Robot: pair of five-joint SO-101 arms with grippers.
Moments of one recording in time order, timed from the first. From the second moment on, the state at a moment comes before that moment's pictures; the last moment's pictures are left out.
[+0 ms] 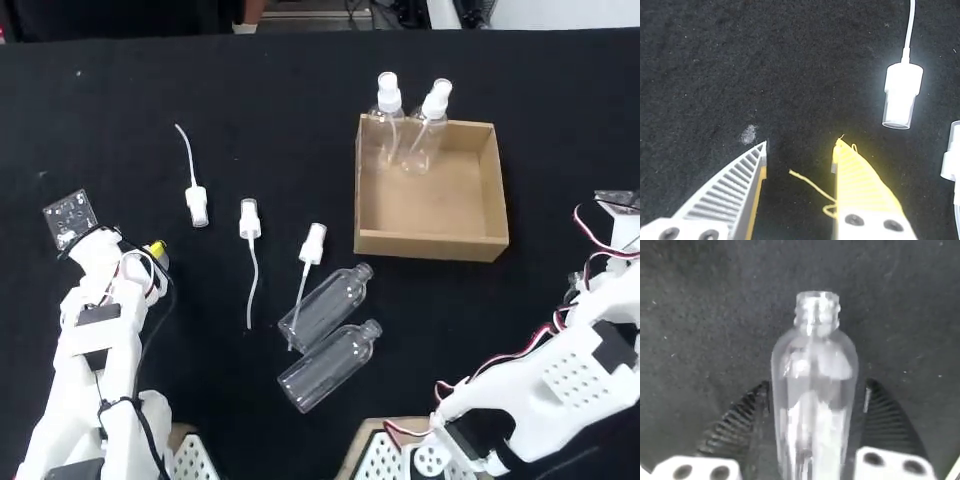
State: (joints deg) left arm -19.2 -39.1 78.5 14.3 12.8; right arm 54.6 25.2 -4.5 80.9 58.6
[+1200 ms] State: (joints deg) left arm -19.2 -39.1 78.5 14.3 12.8; right arm 54.5 8.5 -4.9 83.2 53.8
